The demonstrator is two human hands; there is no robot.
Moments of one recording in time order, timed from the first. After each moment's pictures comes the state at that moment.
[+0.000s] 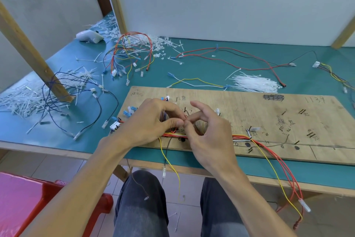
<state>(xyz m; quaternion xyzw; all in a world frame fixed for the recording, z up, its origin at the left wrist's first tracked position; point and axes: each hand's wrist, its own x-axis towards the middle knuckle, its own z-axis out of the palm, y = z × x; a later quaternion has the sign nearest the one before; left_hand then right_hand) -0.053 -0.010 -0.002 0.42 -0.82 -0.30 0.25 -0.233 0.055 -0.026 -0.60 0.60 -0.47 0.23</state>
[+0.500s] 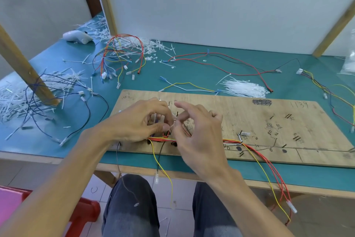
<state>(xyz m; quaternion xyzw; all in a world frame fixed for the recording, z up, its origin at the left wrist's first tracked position) -0.039 -0.031 0.008 0.35 -0.88 -0.28 0.16 -0.225 0.054 -0.013 -0.67 0.58 -0.46 0.11</state>
